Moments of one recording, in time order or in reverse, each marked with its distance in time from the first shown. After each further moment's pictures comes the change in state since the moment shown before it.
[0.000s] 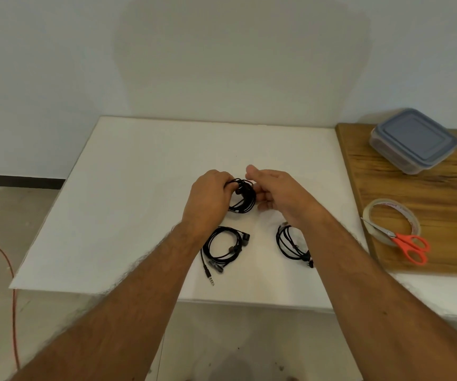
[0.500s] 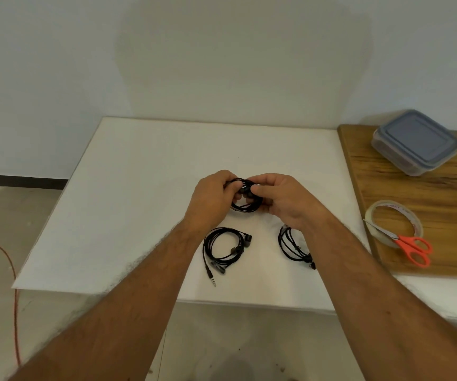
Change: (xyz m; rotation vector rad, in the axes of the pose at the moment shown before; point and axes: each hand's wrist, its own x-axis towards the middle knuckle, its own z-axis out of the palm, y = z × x) left_hand -0.001 0.005 -0.008 -0.338 -0.127 -0.131; right_hand 0.006 0.009 -0.002 0.247 -0.007 0.044
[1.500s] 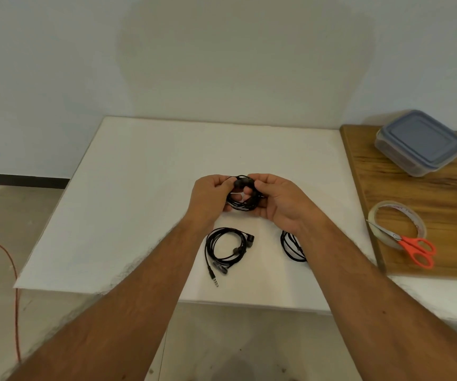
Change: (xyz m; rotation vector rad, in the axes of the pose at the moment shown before) left_hand -0.004 0.003 -0.002 -0.551 0.045 -0.322; right_hand 0.002 0.006 0.012 0.271 -0.004 0.058
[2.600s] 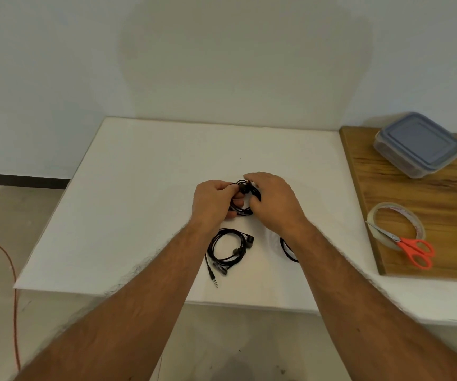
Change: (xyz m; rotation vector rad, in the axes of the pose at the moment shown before) left_hand -0.001 -0.005 0.009 0.023 0.081 -0.061; right_hand 0.002 0.010 0.006 -1.327 0.231 -0.502
